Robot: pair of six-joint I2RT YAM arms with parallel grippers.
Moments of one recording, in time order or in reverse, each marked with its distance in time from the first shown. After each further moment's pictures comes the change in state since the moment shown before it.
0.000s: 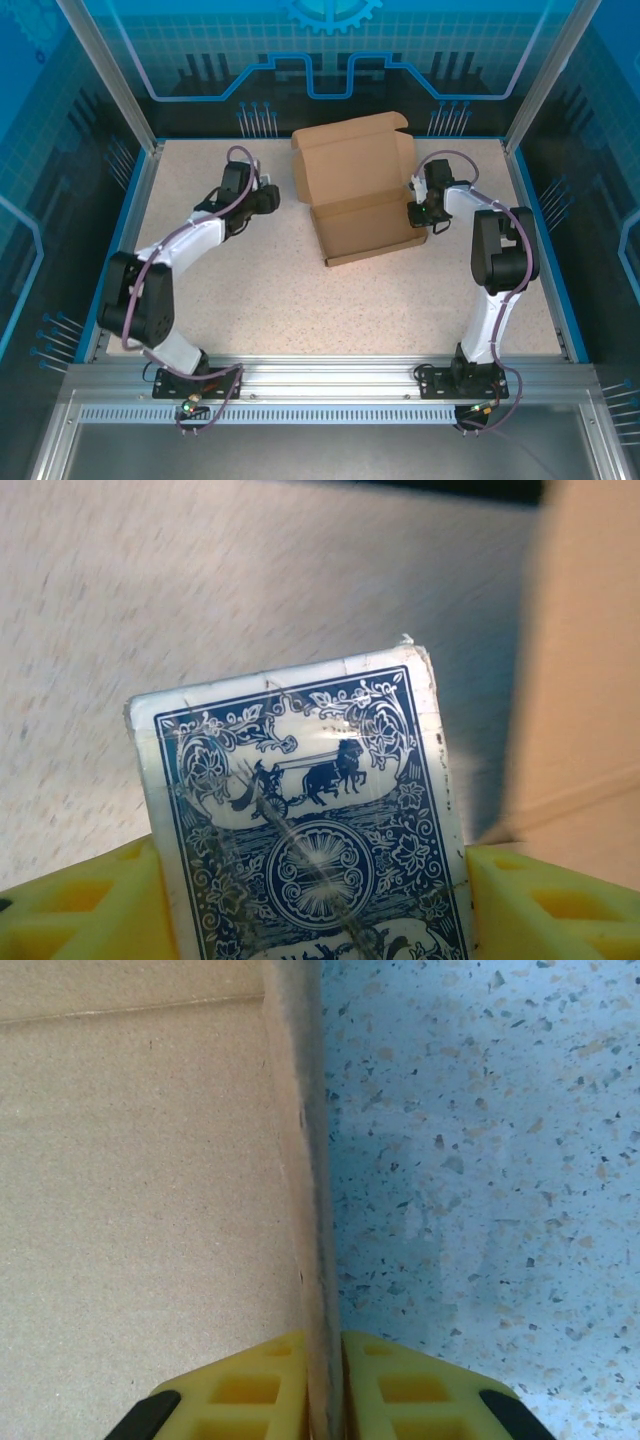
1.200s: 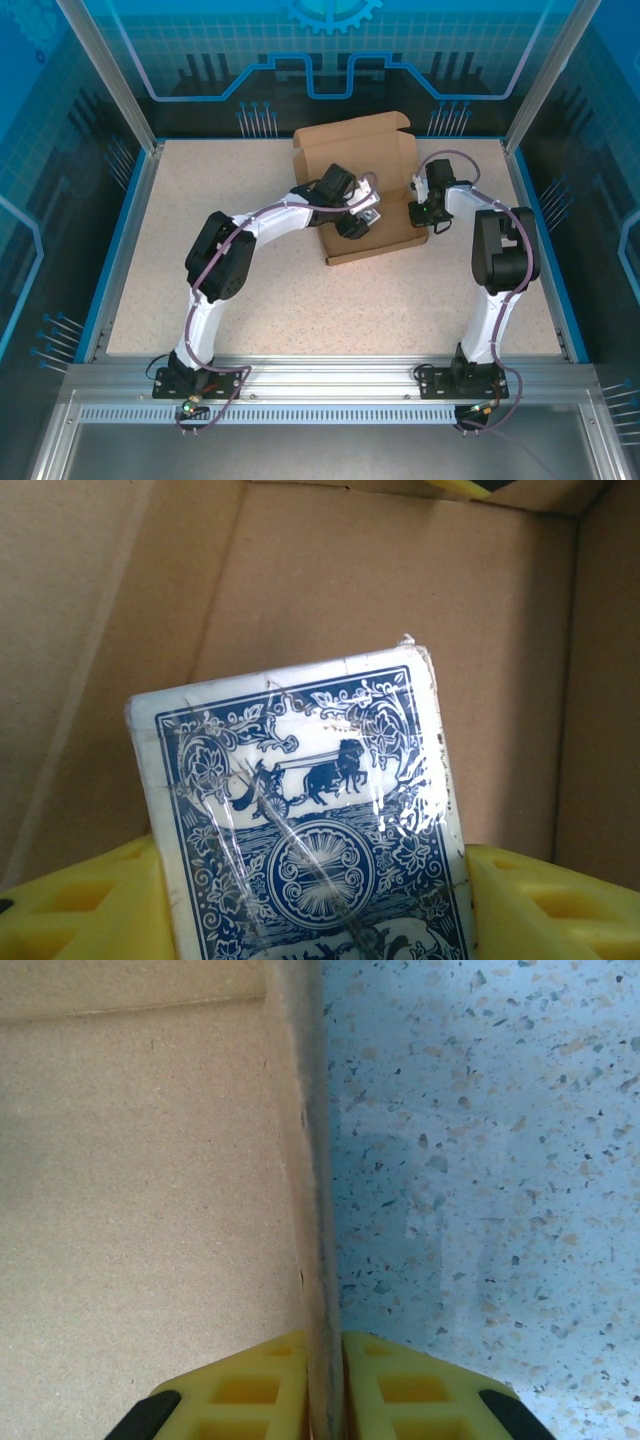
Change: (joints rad) left arm -0.334 0.594 0.595 -0.256 0.319 0.698; right arm -0.008 0.000 0.000 0.000 0.000 0.000
